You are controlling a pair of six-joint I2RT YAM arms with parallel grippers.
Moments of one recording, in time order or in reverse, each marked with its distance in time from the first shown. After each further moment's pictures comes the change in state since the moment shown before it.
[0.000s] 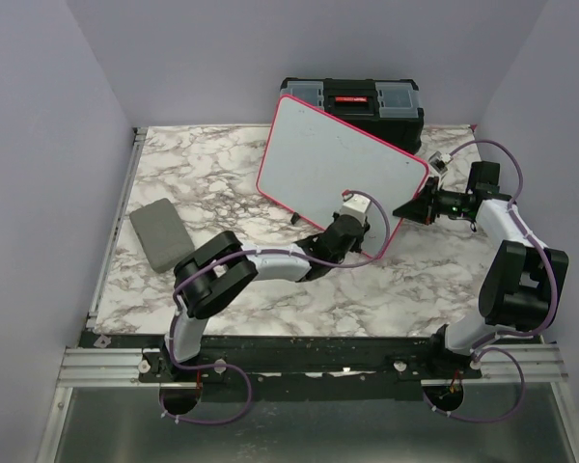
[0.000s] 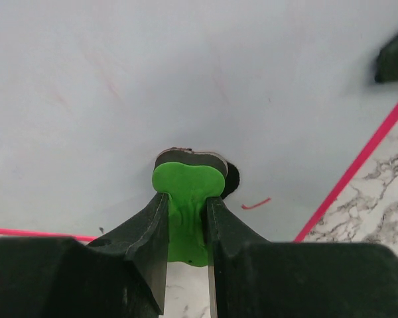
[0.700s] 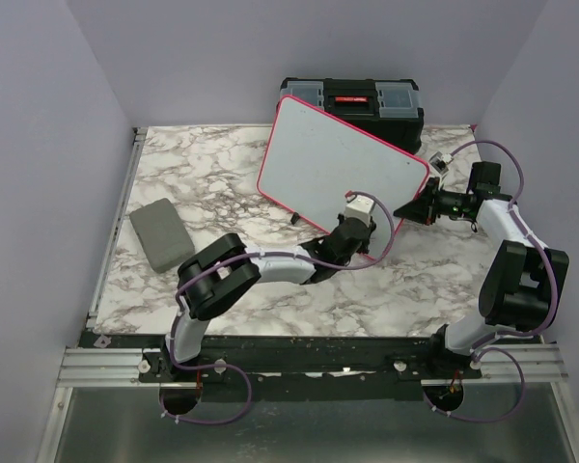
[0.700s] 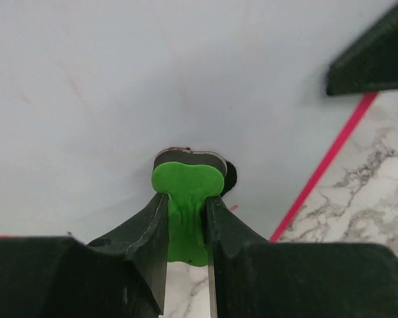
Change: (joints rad) left arm -0.016 0.003 0.044 -0.011 -0.021 -0.055; right arm -0.005 0.000 0.000 -0.007 0.000 0.003
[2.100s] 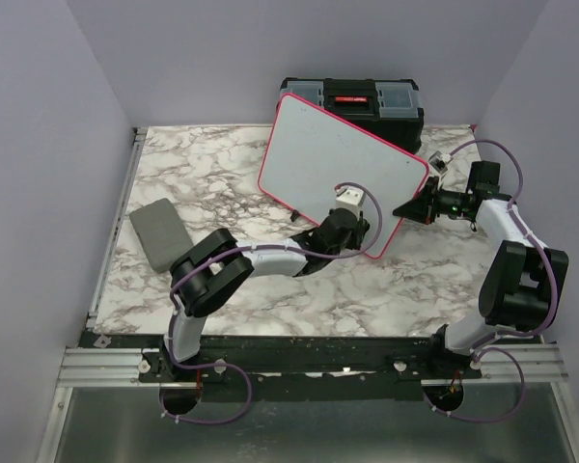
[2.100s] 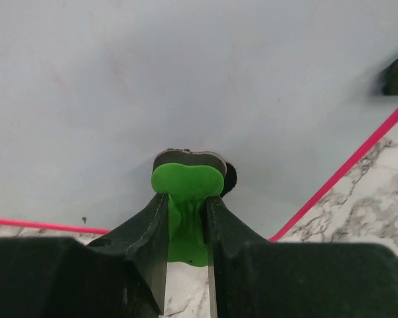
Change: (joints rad) left arm 0.065 -0.024 -0.046 -0.042 0.124 -0.078; right arm 0.006 0.000 0.000 0.014 -0.001 -0.004
